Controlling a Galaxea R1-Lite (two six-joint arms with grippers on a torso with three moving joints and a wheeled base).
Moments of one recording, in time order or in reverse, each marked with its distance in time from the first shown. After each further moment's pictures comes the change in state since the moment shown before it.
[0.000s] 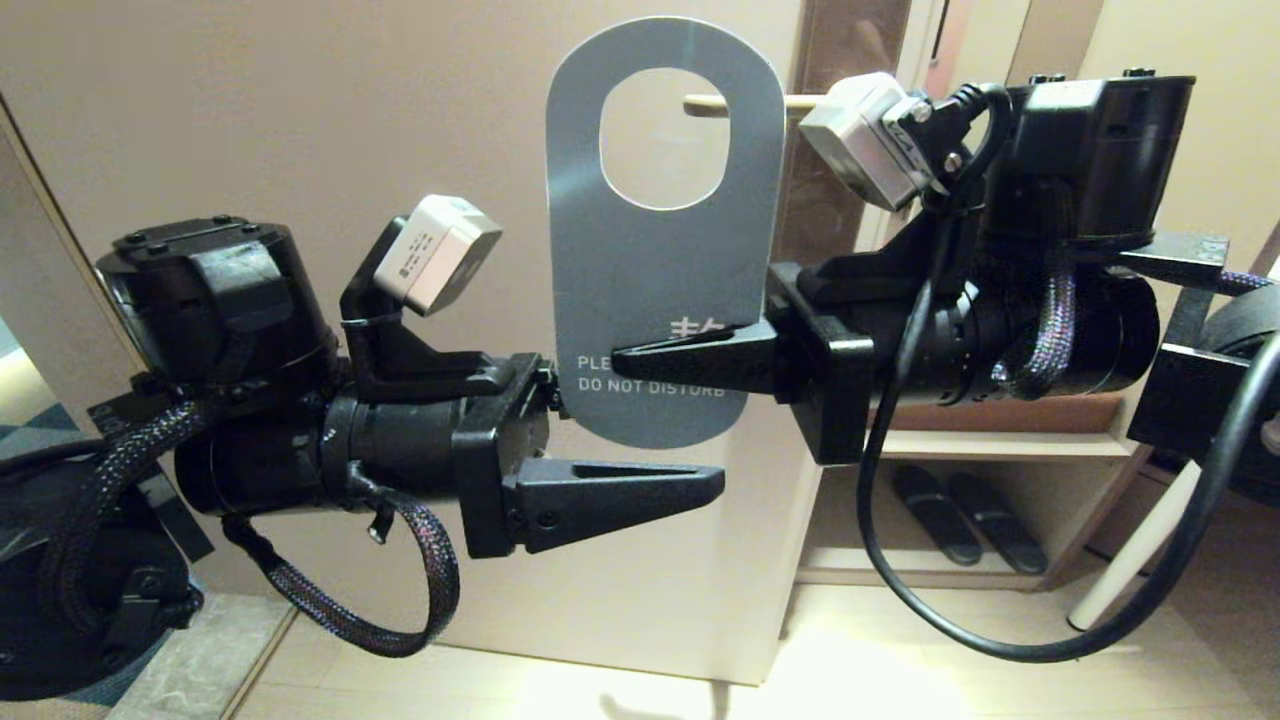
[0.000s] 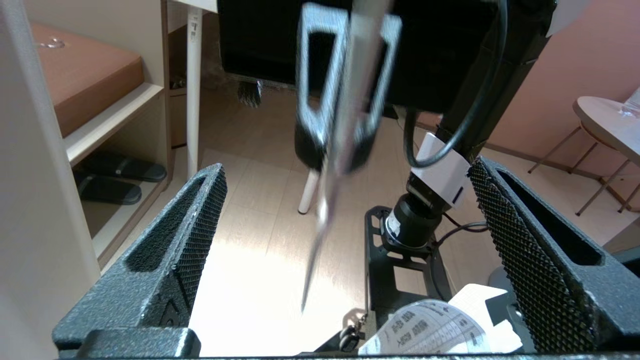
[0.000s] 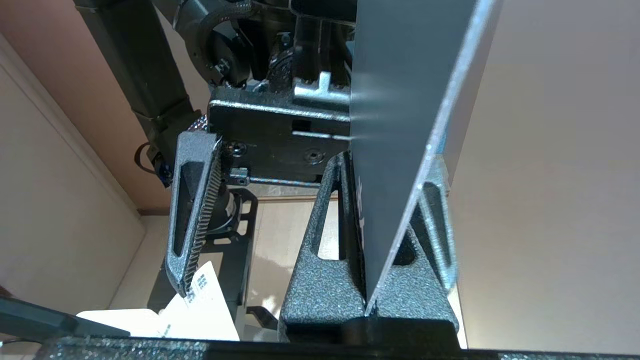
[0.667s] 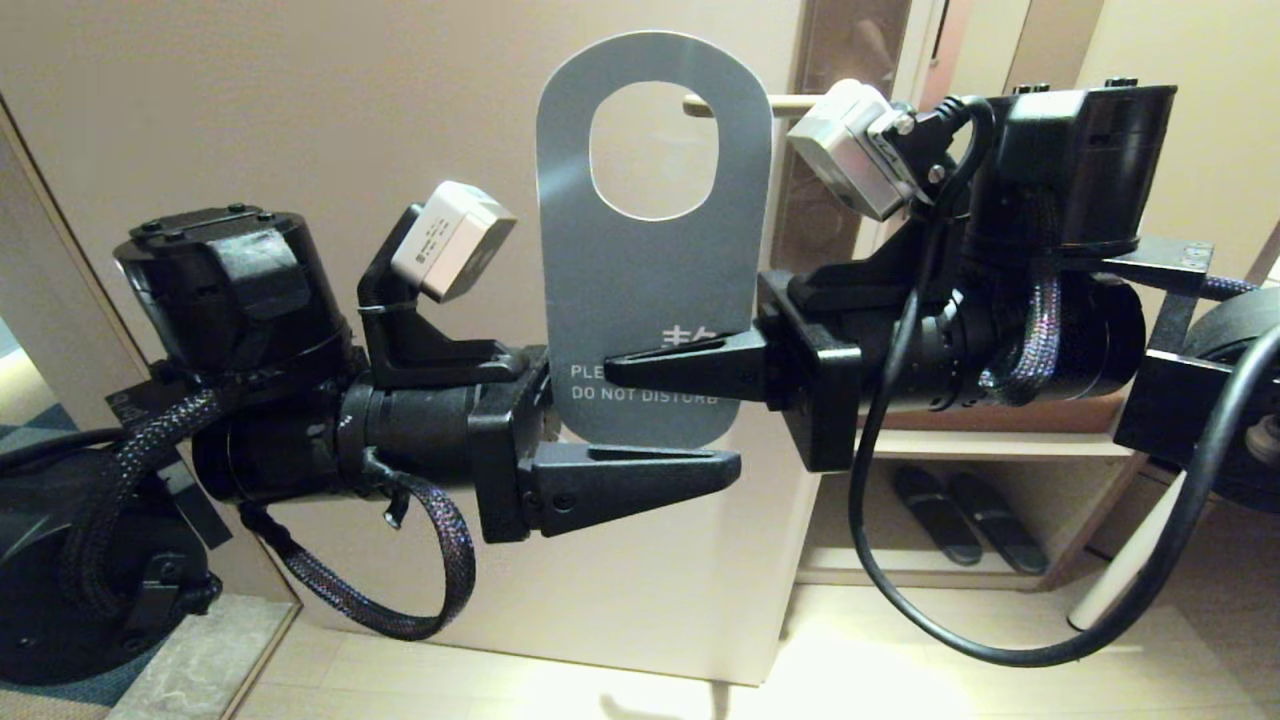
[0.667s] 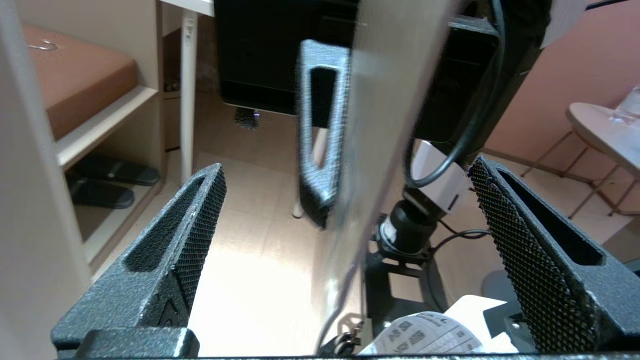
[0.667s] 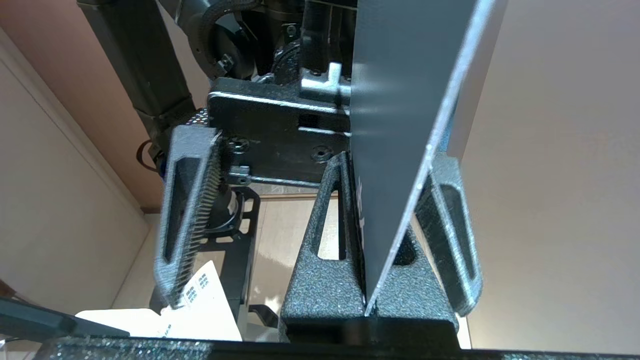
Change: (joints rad) left arm -0.018 0.016 -0.027 0.000 0.000 -0.028; right arm 0.010 0.009 0.000 -0.002 0.000 0.000
